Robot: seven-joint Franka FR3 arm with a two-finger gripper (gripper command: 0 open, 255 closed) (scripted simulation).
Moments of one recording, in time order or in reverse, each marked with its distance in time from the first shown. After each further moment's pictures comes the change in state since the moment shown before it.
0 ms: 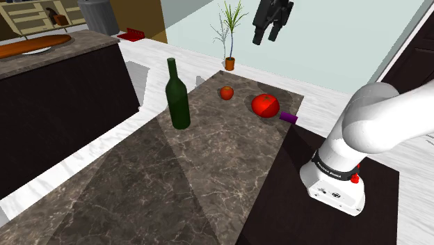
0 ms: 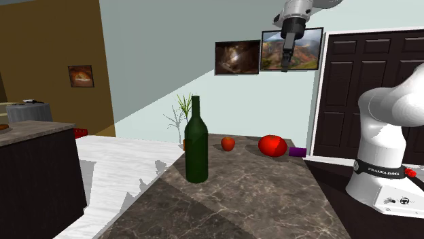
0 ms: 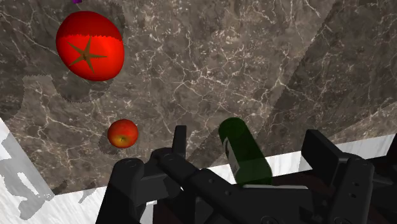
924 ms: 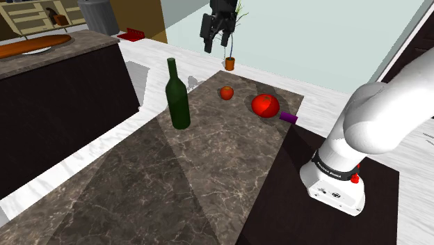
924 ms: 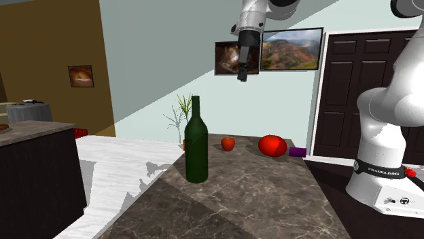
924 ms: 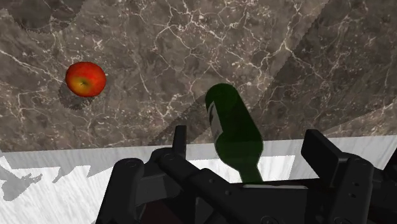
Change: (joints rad) arm 0.046 0.446 0.082 0.224 -0.017 0.221 -0.021
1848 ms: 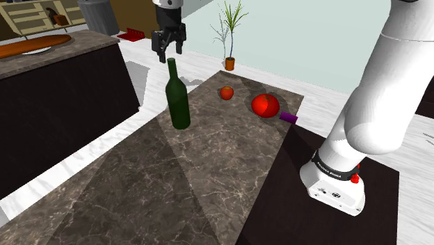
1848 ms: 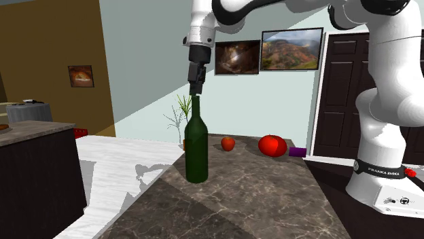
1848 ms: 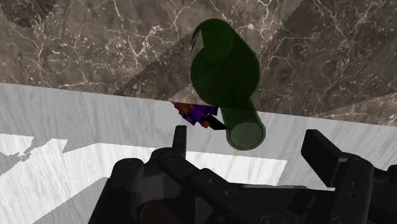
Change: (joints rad) arm 0.051 0.522 0.072 0.455 -0.110 0.057 0.019
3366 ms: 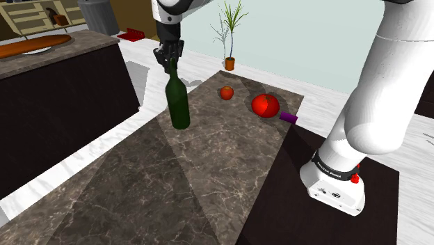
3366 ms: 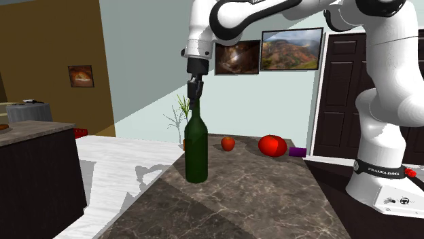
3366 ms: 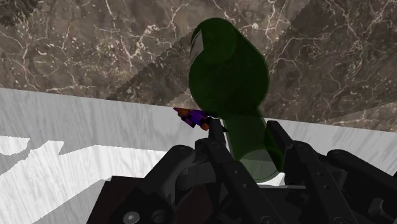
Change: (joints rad) arm 0.004 0.036 0.001 -0.054 -0.008 0.089 0.005
